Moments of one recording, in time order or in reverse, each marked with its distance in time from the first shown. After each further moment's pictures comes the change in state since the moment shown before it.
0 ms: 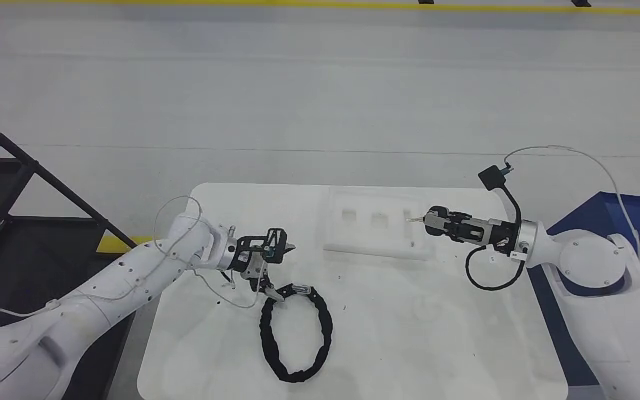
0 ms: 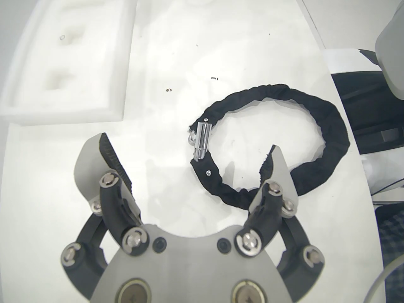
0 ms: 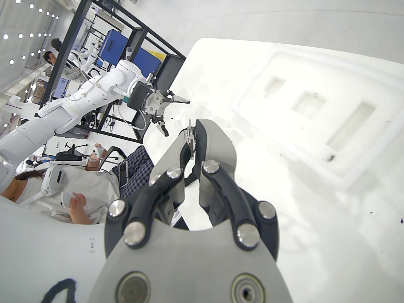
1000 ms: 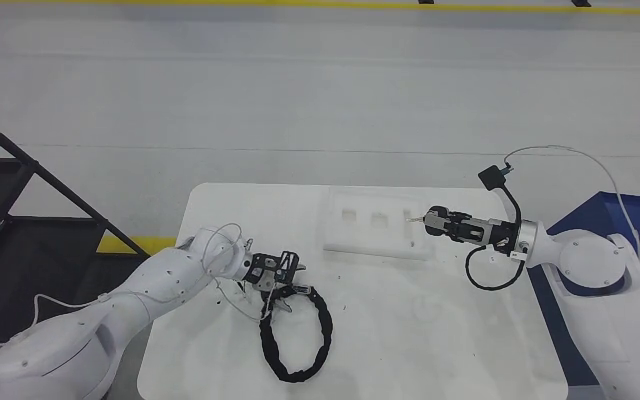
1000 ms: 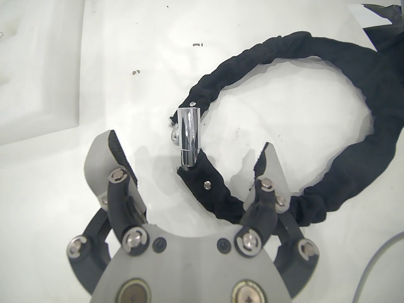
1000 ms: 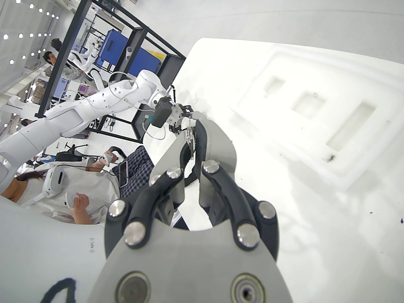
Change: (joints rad) left arm -0.003 -0.196 0.097 0.288 0.452 0.096 0.397; right arm 0.000 0.000 0.000 0.000 0.000 0.000 0.000
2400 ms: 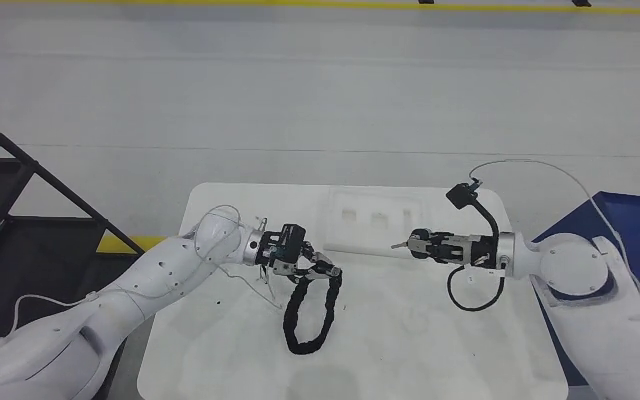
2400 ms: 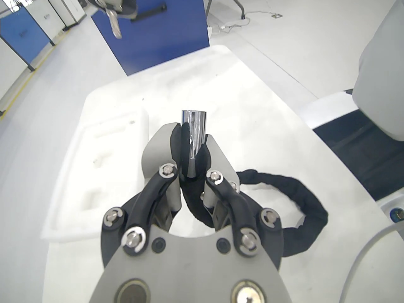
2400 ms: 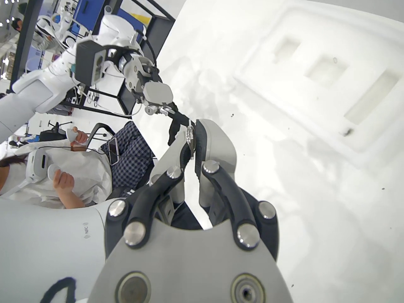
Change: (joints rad) left arm 0.005 0.054 -0.161 -0.281 -0.115 -0.021 0.202; right arm -0.037 0.010 -0.053 -0.168 -0.104 0.121 0.097
